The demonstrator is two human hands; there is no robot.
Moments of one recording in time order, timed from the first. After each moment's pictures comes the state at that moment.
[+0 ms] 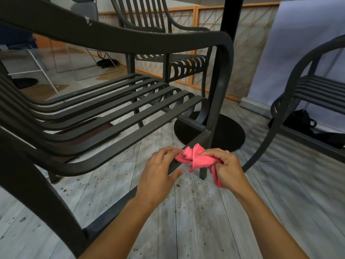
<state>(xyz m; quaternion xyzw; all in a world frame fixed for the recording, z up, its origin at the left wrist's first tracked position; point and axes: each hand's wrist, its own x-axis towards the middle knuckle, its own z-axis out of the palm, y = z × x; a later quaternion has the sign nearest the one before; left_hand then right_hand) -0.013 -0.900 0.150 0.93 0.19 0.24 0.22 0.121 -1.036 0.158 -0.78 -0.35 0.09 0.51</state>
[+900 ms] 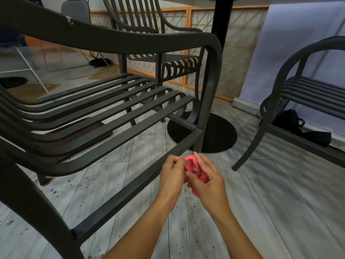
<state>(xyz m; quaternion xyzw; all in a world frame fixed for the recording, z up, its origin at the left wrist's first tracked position) 0.017 -0.957 0.163 0.60 0.28 0.23 0.72 0.070 -1.043 0.136 -0.71 -0.29 0.10 0.64</state>
